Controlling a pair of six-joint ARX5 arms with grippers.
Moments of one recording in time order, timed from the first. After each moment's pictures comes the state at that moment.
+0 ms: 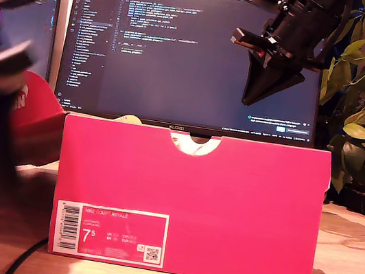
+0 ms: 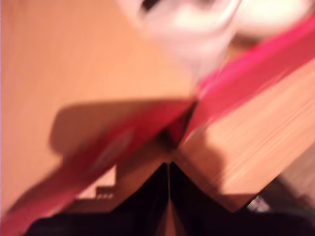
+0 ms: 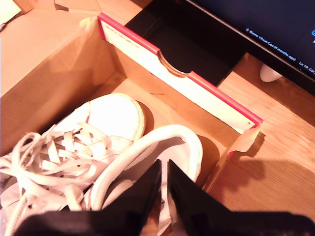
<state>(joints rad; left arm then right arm) -0.89 0.99 0.46 -0.38 -0.17 -0.27 0.42 1.69 1.46 -0.58 -0.09 -0.18</state>
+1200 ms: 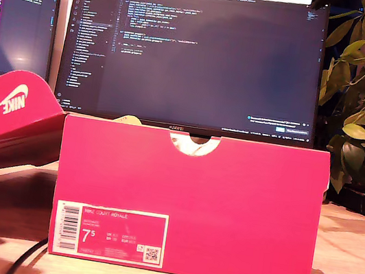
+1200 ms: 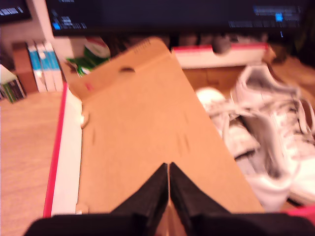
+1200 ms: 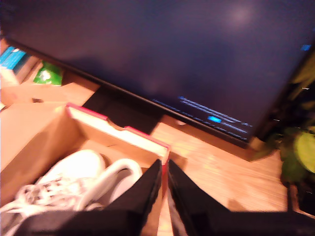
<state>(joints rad) -0.90 0.52 0.46 -0.37 -0.55 -0.36 0.36 1.36 1.48 -0.66 0.09 -0.08</state>
